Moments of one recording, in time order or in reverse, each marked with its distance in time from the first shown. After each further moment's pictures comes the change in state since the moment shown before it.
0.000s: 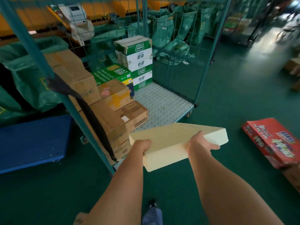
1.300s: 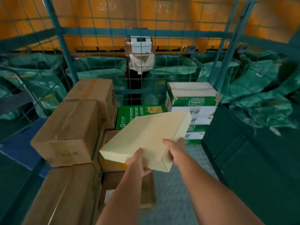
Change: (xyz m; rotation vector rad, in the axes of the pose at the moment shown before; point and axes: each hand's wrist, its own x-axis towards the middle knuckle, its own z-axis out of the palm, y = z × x) left_hand 0.309 0.463 -0.113 -1.455 0.481 -0.071; right_hand 0.152 -0.240 0.645 -0.600 -1.117 -0.246
